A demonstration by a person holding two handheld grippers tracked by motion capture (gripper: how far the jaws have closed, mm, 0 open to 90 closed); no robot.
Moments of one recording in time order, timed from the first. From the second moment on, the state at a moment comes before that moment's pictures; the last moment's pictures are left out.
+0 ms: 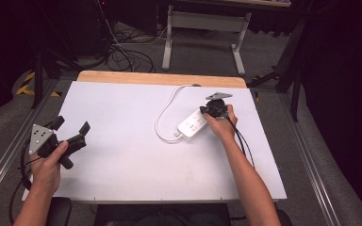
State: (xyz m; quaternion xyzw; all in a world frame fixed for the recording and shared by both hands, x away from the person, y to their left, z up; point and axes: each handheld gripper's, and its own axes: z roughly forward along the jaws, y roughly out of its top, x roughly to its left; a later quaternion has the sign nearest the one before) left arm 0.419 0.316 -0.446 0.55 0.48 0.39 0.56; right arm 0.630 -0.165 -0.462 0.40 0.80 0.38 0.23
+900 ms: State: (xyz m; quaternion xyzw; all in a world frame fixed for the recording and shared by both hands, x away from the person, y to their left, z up) left arm 0.421 0.315 -0.446 0.55 0.48 0.38 0.57; right arm 0.609 -0.186 -0.437 0.40 0.77 0.44 0.24
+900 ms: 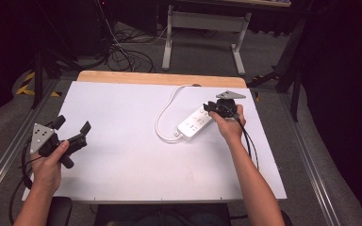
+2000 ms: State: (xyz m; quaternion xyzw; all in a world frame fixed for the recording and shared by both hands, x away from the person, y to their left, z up) left arm 0.422 0.314 -0.446 0.55 0.48 0.38 0.57; right arm 0.580 -0.194 -0.417 0.39 0.75 0.47 0.25
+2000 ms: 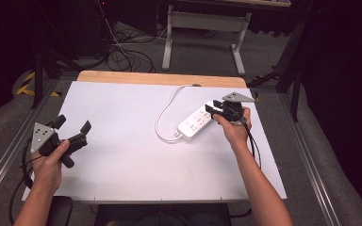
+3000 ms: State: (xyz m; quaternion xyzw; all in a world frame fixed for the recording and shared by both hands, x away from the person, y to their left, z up) left arm 0.424 0.313 -0.446 0.55 0.48 0.38 0.57; right arm 0.556 -0.212 -0.413 0.37 0.72 0.53 0.25
